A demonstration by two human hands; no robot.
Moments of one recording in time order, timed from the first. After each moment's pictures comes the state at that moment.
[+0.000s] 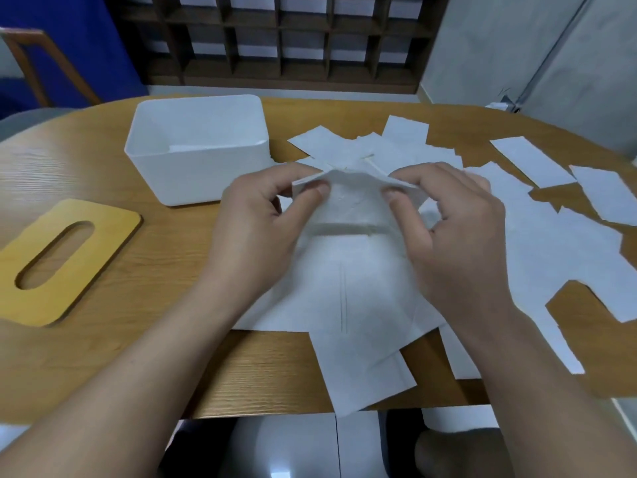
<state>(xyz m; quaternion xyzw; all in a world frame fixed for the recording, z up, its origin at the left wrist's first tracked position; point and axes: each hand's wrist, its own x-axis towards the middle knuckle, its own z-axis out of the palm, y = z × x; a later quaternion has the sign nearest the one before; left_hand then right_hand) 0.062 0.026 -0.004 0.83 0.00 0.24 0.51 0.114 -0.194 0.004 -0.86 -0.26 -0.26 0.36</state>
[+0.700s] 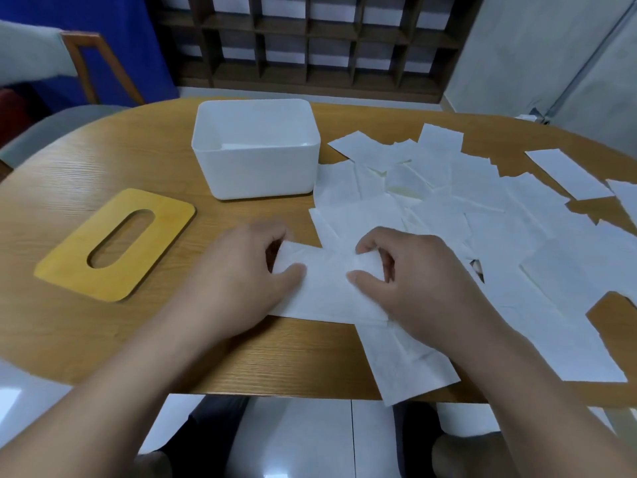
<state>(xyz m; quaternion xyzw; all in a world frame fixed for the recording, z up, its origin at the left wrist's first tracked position) -0.010 0.089 -0.011 0.94 0.08 0.06 0.34 0.072 -0.150 -0.003 -0.92 -0.28 0.04 0.26</state>
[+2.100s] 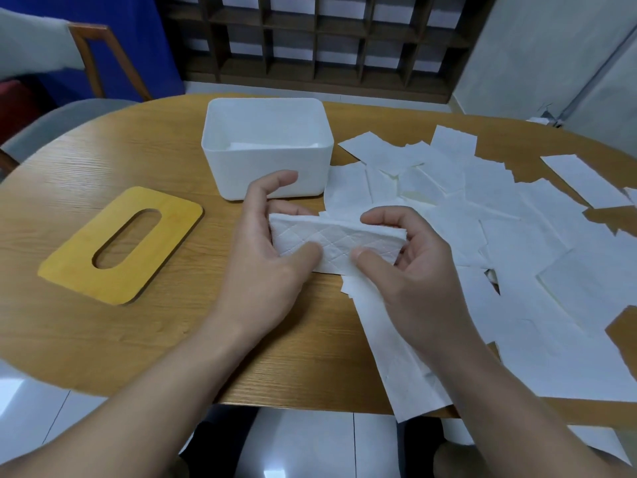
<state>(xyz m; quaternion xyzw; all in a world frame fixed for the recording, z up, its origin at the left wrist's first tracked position) 0.006 0.063 -0.021 0.71 0.11 0.21 0.67 0.064 -0.122 -0.019 -0.74 -0.17 0.09 0.64</state>
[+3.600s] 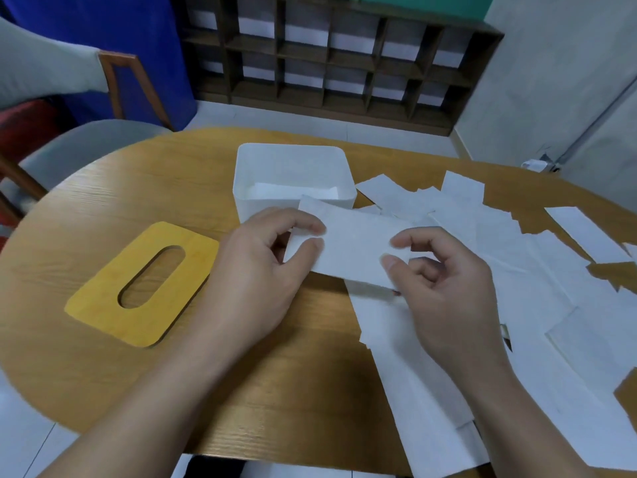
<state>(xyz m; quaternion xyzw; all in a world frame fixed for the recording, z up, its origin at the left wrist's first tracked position) 0.017 0.114 0.009 0.84 0.08 0.26 0.48 0.088 -0.109 0.014 -0.81 -0.18 -0.02 0.56</state>
